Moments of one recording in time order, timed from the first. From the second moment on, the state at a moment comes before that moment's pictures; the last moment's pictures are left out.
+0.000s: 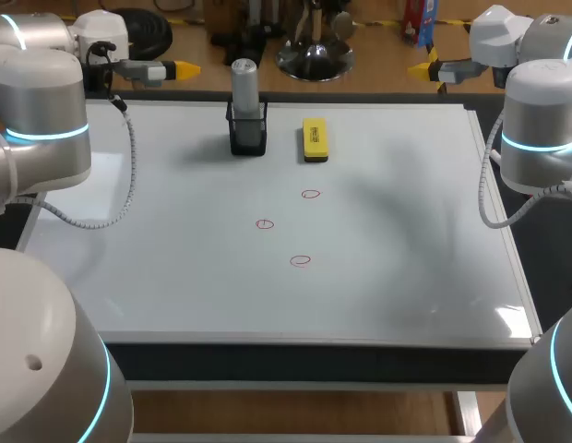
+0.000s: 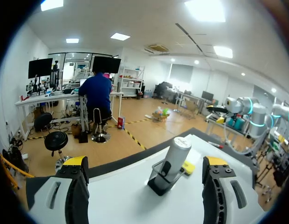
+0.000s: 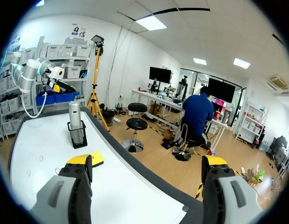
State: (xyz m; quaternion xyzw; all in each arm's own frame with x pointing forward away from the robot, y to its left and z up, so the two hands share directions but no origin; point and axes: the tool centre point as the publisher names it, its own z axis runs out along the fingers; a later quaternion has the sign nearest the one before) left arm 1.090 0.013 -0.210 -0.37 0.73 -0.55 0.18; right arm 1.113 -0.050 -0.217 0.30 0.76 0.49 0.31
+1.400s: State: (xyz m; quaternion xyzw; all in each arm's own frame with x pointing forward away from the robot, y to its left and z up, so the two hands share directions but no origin) left arm 1.086 -0.065 -0.219 -0.08 0.74 -0.66 0.03; right arm 1.113 -0.050 -0.217 0.30 0.76 0.49 0.31
